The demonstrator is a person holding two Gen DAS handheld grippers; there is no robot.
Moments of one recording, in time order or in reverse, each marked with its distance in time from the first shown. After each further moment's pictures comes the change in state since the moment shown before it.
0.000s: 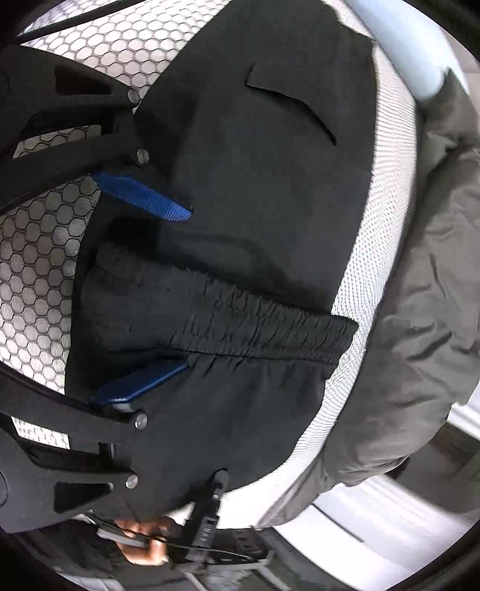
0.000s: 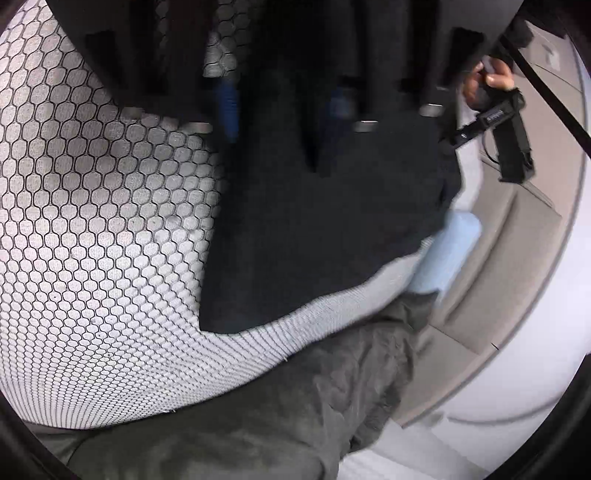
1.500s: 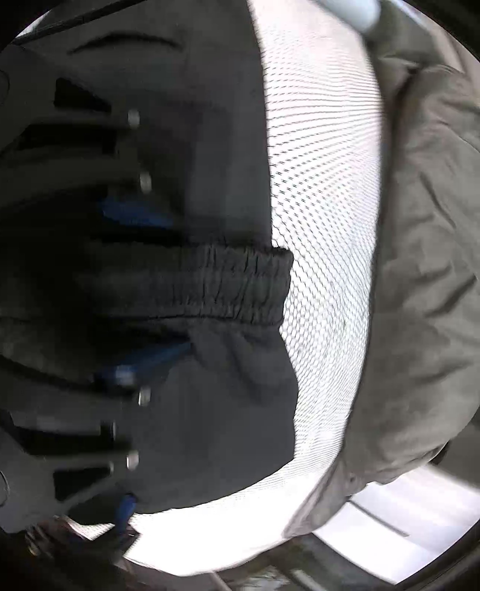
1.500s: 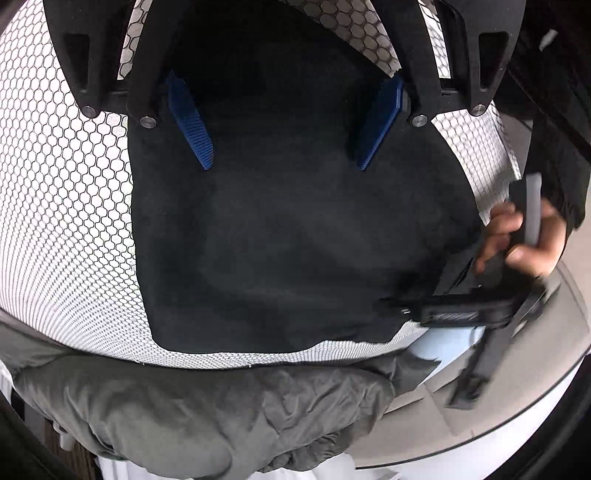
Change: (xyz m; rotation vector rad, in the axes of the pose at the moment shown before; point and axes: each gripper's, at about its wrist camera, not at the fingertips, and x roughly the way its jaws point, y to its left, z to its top) left arm 0.042 -0.072 0.058 0.094 0.094 -0.006; right arm -0.017 0.079 -0.072 -0.337 -0.025 -0.270
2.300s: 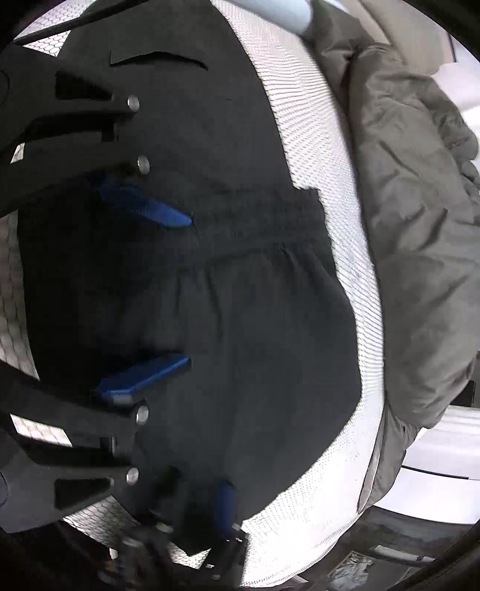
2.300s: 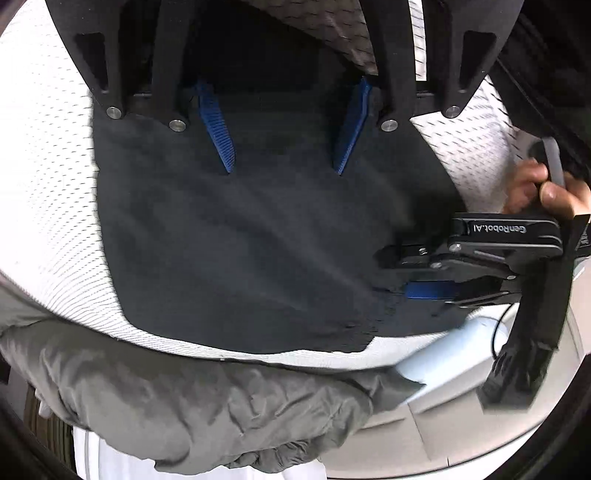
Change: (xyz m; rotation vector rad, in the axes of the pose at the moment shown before) left arm -0.030 -0.036 -0.080 0.283 -0.062 0.056; right arm 0.012 0.032 0.003 -0.108 0.003 -0.072
